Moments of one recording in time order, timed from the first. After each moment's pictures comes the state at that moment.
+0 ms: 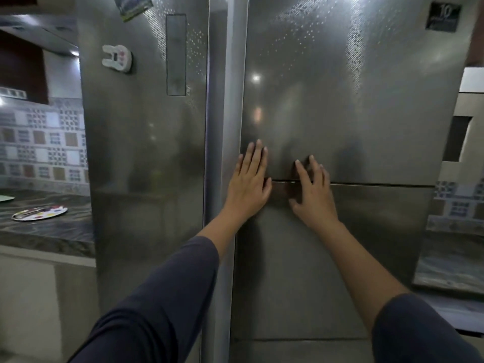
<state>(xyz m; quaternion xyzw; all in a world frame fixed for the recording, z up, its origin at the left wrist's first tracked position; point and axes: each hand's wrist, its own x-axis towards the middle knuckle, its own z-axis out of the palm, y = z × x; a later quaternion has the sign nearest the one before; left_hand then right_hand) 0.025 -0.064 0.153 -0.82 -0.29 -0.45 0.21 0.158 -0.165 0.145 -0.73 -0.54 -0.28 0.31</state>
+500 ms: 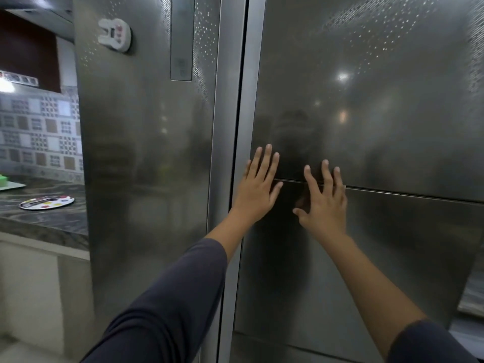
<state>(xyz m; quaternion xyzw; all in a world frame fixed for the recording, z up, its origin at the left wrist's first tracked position) 0.050 0.008 0.135 -0.83 -0.31 -0.41 0.20 0.174 -0.102 0.127 -0.75 -0.52 -0.29 0.28</state>
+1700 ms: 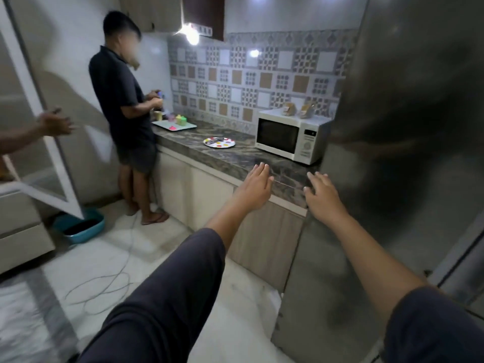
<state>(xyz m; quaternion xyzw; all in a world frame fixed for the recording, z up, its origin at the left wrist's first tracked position) -0.516 0.055 0.034 -0.78 -0.54 -0.29 -0.12 -0.342 0.035 0.040 -0.64 -0.70 0.09 0.30</state>
